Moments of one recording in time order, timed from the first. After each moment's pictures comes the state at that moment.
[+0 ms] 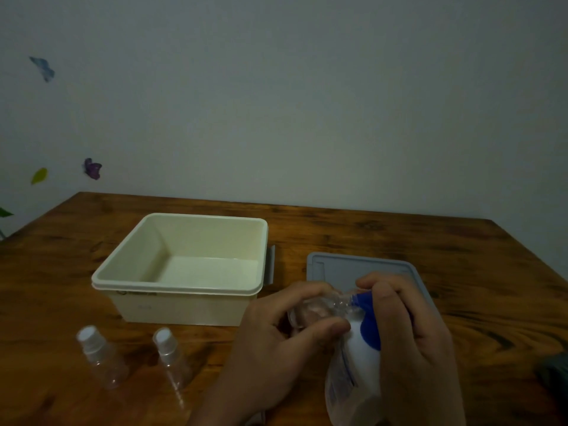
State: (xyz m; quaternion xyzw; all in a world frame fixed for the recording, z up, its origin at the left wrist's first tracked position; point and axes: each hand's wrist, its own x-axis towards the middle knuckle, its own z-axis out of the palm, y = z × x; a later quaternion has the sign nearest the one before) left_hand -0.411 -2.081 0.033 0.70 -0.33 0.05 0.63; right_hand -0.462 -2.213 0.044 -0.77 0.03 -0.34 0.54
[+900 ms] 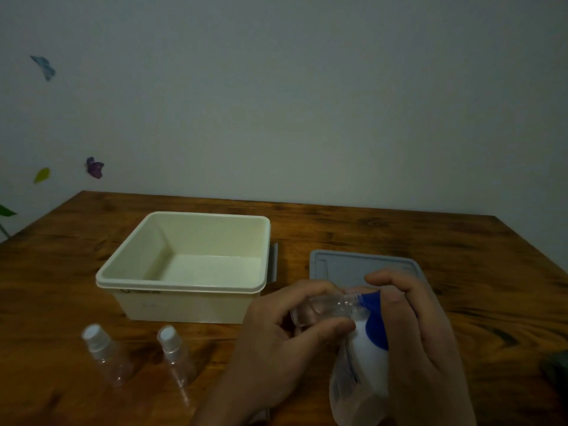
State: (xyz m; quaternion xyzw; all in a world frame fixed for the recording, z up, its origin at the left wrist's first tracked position) left_hand -0.410 -2.079 0.031 0.71 -0.34 0.06 0.62; right_hand -0.467 -2.212 0.046 -0.78 0.03 -0.31 0.54
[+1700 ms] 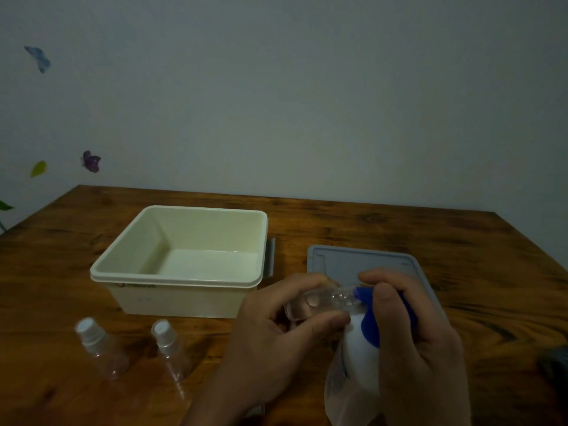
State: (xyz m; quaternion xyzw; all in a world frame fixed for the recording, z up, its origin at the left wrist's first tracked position) left_hand -0.412 -2.080 0.032 0.71 -0.34 0.08 0.61; right_hand -0.470 -2.209 0.044 -0.79 0.04 -0.35 0.51
